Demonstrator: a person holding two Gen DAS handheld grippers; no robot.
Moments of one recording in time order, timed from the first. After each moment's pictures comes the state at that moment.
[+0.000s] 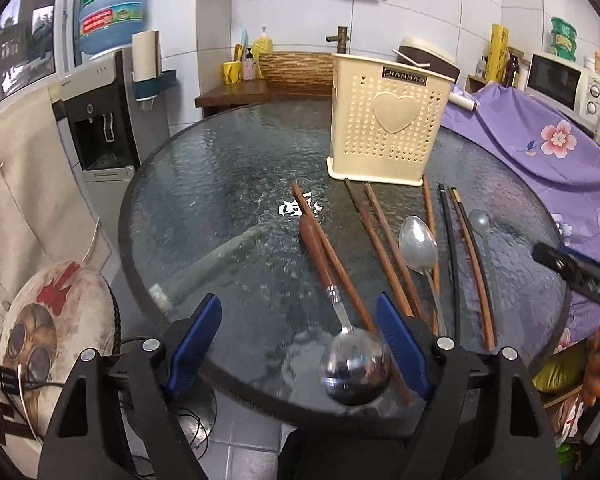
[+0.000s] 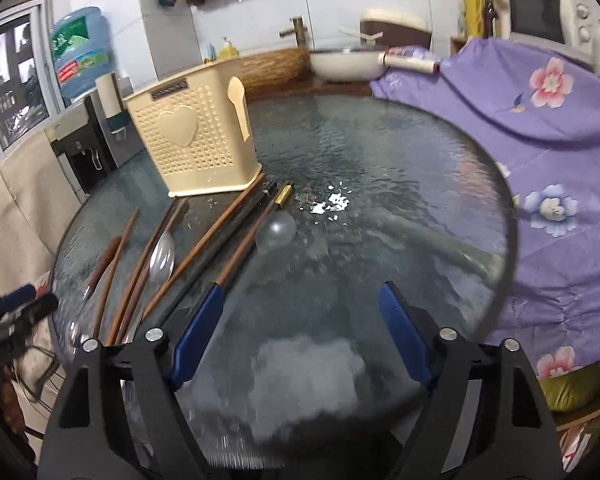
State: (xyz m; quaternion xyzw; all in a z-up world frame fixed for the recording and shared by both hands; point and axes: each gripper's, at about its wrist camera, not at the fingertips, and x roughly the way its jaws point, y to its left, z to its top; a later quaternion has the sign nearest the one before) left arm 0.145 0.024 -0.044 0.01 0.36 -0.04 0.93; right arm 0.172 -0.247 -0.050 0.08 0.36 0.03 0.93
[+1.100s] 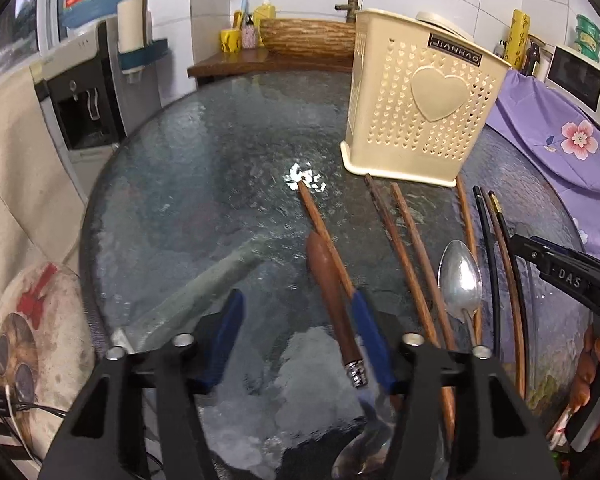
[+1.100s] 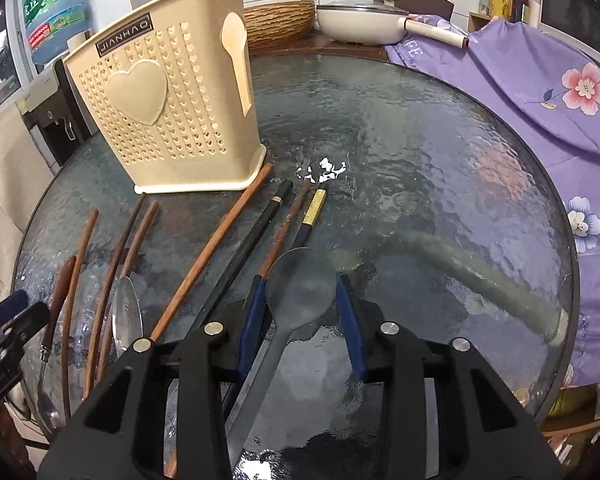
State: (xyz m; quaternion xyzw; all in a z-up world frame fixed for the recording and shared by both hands) left arm 0.219 0.026 -0.061 -0.01 0.42 -0.04 0.91; right arm 0.264 -0.204 -0.085 0.05 0.43 0.01 0.90
